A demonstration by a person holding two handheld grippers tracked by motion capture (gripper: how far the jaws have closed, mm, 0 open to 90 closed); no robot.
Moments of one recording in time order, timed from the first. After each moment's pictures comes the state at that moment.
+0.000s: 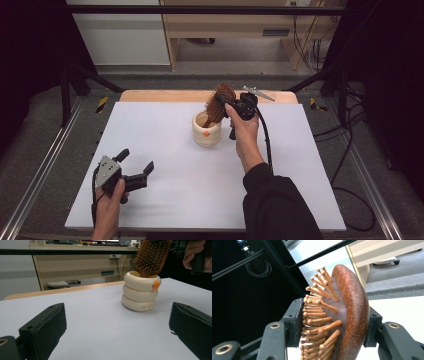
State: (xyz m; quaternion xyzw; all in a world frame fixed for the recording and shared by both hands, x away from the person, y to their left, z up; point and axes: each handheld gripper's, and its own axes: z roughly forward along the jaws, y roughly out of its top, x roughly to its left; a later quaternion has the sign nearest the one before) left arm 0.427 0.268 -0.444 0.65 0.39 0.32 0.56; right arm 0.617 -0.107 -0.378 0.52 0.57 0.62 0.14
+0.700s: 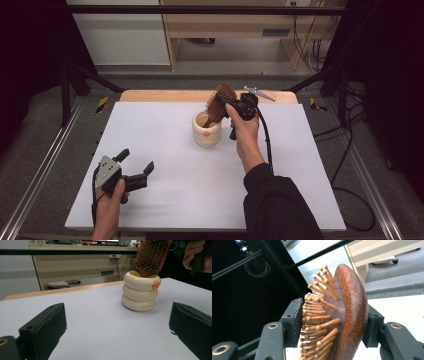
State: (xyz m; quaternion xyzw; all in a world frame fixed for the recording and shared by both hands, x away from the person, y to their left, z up) left arm 0.426 0.268 -0.444 0.65 0.39 0.32 0.56; right arm 0.617 -0.108 -0.379 0.52 0.57 0.62 0.14
